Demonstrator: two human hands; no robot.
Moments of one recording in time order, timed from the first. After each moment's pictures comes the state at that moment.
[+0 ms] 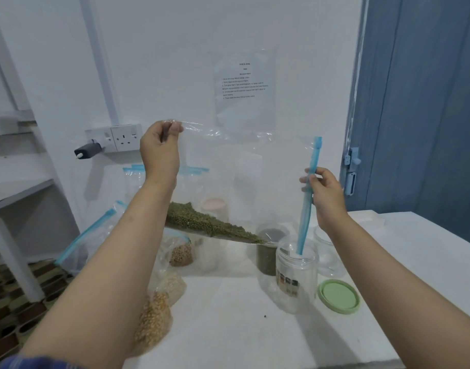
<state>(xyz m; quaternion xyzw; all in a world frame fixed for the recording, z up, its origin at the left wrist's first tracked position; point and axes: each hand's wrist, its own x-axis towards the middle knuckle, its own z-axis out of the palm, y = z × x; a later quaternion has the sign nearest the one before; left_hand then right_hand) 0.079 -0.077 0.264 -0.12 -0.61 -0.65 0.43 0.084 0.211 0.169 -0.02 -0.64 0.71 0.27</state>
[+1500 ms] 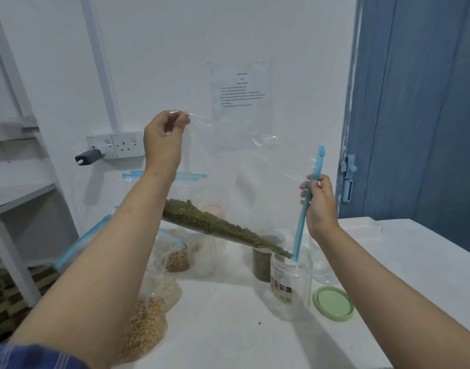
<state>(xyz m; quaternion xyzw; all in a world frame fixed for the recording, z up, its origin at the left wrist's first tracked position) 0.082 -0.063 0.292 -0.17 -0.64 -0.61 0.43 0.076 0.214 0.160 0.01 -0.59 0.76 0.27</state>
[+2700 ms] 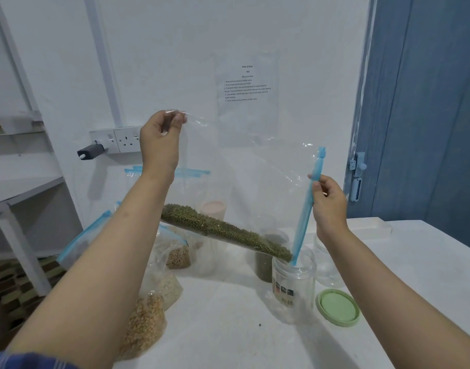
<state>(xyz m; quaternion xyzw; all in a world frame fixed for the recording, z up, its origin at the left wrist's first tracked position) 0.077 -0.064 0.282 -0.15 -0.63 -0.62 0.44 0.077 0.219 0.158 -0.02 -0.63 0.71 0.31</state>
